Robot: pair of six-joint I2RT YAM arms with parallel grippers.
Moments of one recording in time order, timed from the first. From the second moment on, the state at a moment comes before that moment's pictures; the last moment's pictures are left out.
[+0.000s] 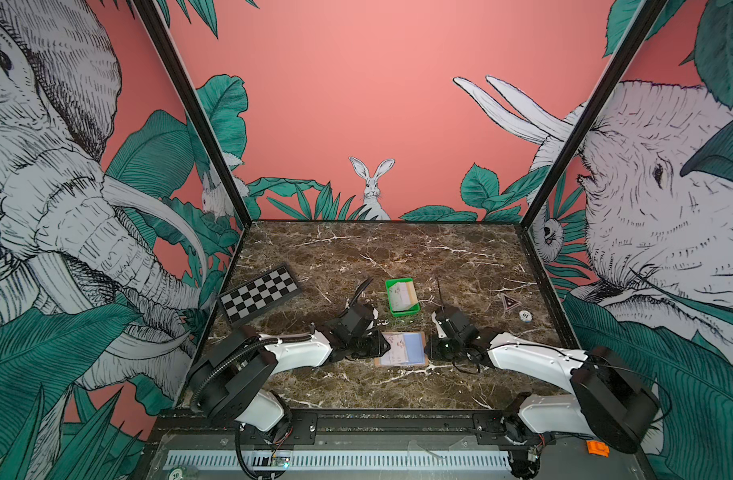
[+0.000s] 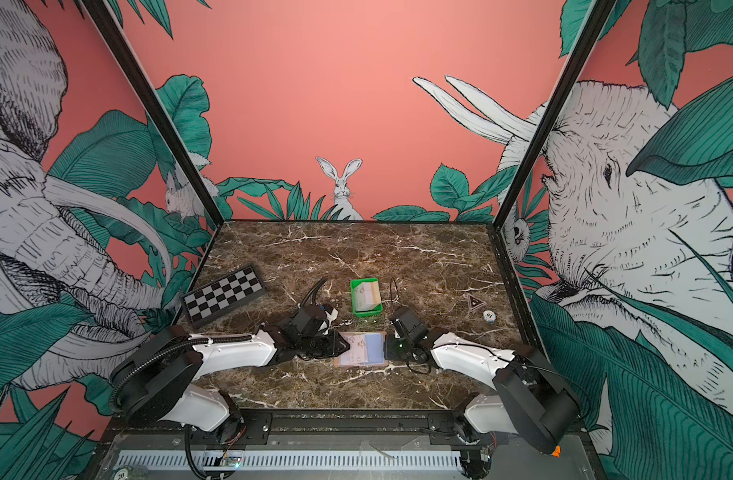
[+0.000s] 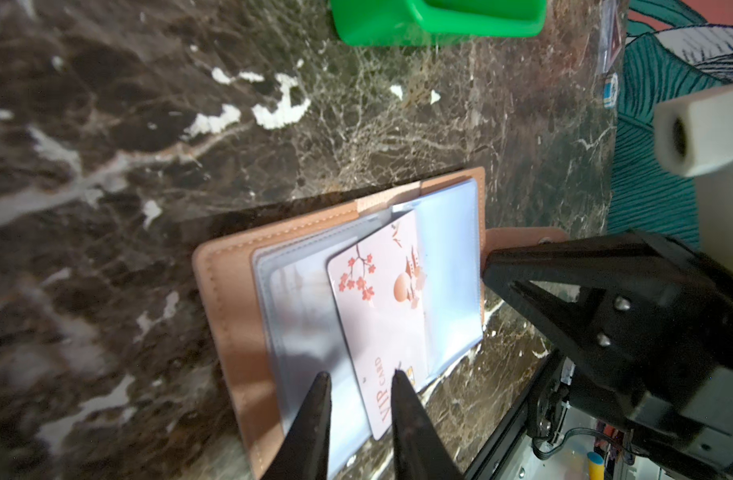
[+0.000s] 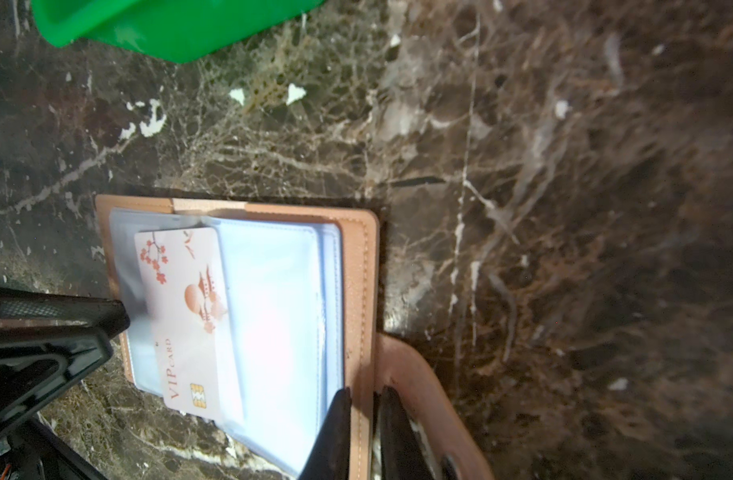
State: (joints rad) left arm -0.85 1.48 0.58 0.04 0.32 -0.86; right arm 0.71 1.32 0.53 -0.27 -0.16 0.70
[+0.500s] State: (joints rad) left arm -0.86 1.52 0.59 0.07 0.34 -0.88; right arm 0.71 1.32 0.52 -0.26 -0.16 0.70
